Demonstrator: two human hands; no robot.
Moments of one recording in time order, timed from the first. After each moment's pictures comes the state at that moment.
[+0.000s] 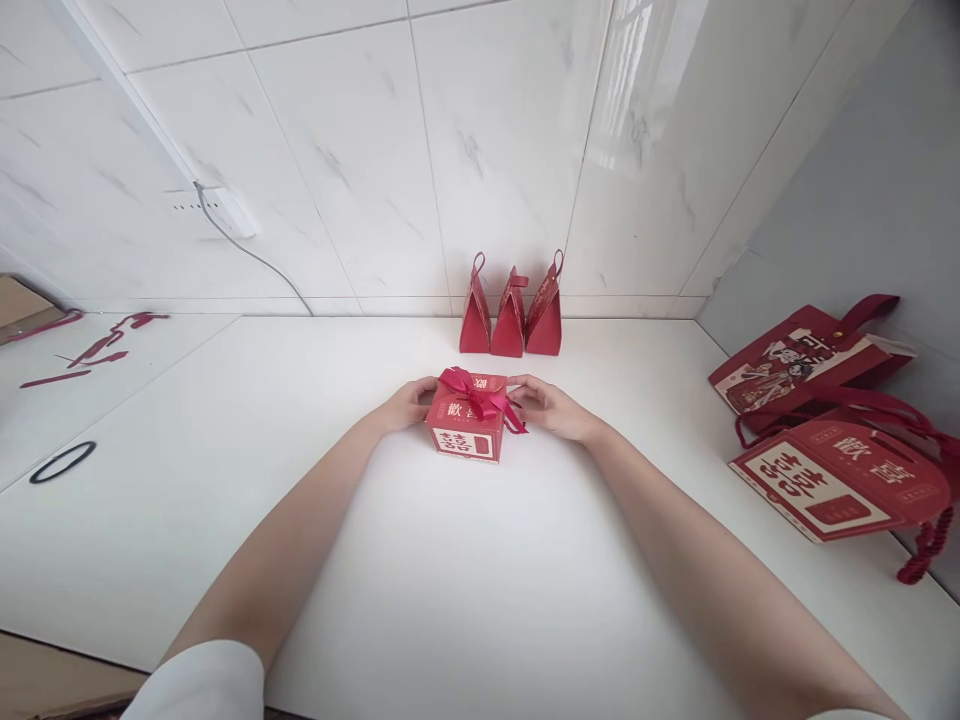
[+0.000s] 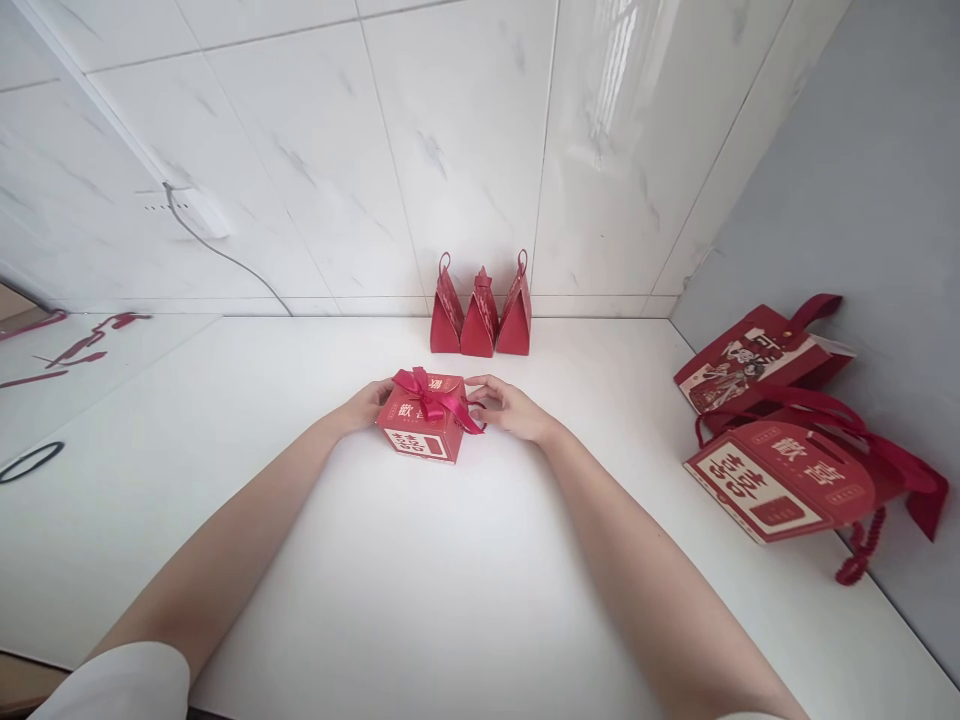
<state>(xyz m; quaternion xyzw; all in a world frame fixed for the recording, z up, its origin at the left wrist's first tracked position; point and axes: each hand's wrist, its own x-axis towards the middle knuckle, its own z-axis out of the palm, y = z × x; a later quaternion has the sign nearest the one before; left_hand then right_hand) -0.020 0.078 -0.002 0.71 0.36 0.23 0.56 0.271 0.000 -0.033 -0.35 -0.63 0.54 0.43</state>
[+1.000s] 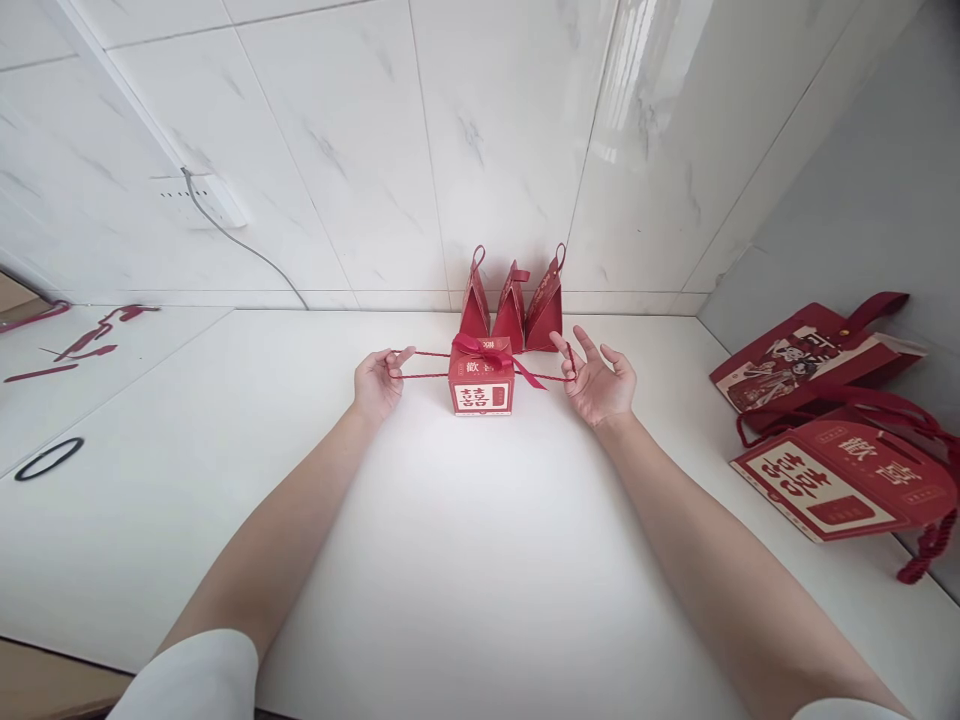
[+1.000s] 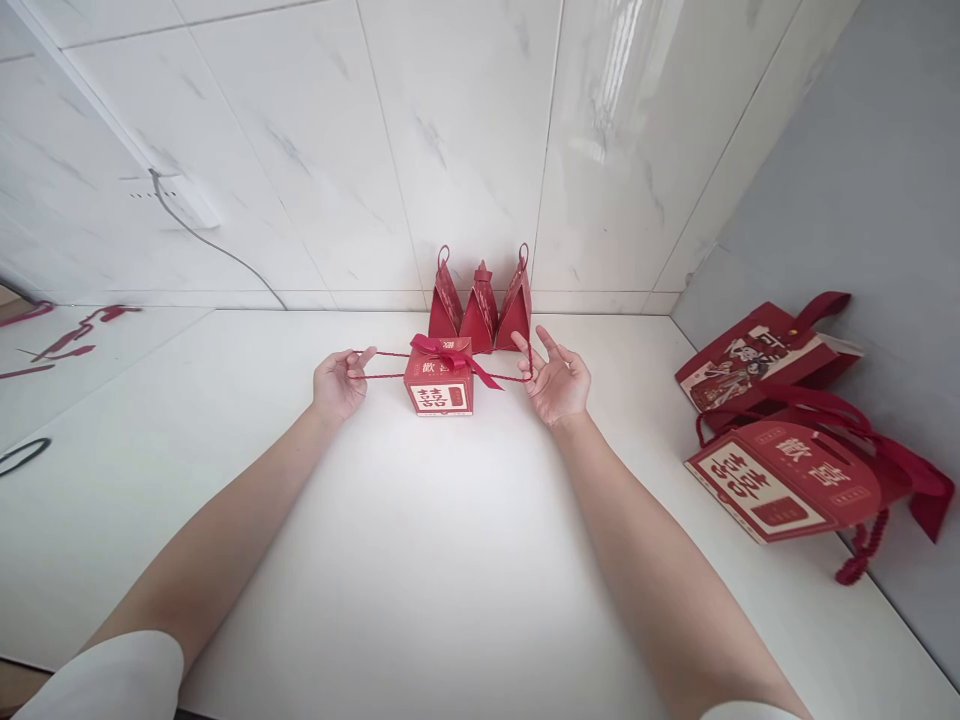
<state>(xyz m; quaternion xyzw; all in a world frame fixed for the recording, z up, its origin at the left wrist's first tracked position) -0.028 0.093 0.018 0.29 0.37 0.55 0.69 0.309 0.001 -0.017 -0.30 -0.33 0.59 0.67</state>
